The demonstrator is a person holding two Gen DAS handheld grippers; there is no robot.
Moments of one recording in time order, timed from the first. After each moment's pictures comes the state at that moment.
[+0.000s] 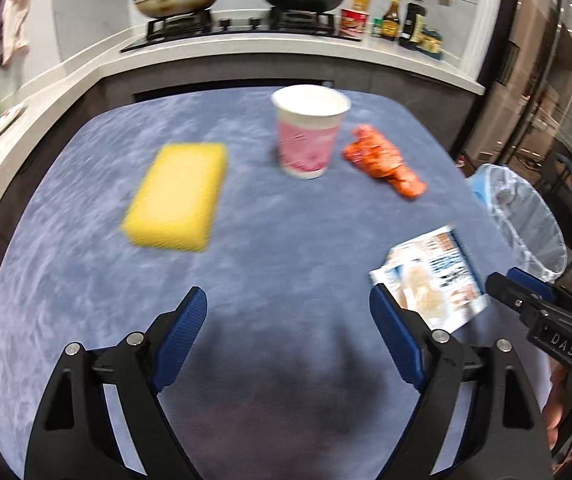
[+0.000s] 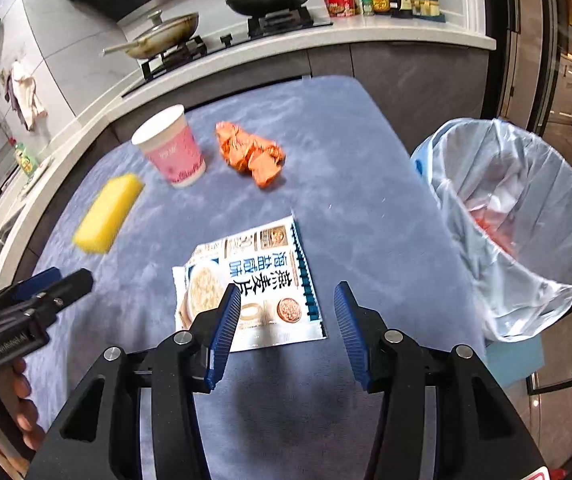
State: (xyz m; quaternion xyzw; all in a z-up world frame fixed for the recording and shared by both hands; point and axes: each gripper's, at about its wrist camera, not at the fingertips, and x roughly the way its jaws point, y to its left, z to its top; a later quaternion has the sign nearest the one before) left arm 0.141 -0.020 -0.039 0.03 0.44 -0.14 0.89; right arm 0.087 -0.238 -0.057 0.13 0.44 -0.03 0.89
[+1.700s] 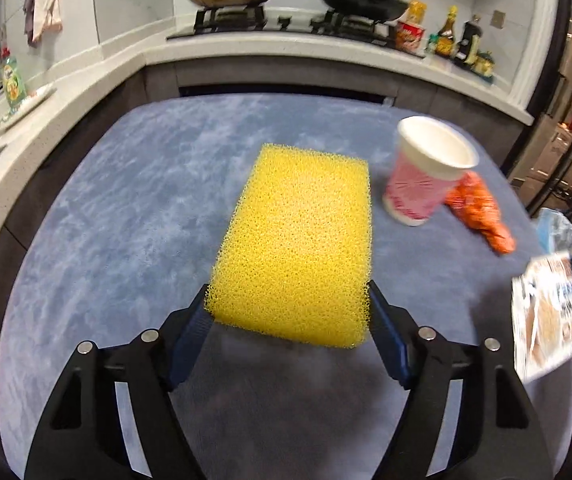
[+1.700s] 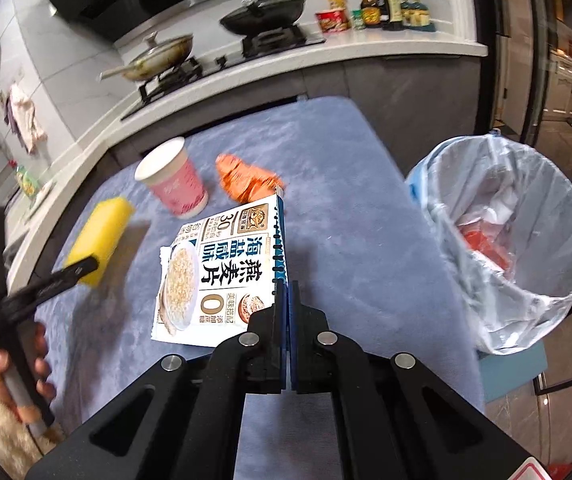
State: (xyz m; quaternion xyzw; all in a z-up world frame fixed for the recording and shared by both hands) left arm 0.205 0.033 -0.044 0.01 0.43 -0.09 0.90; right arm 0.088 -0.250 -0.032 0.15 0.40 -0.05 0.90
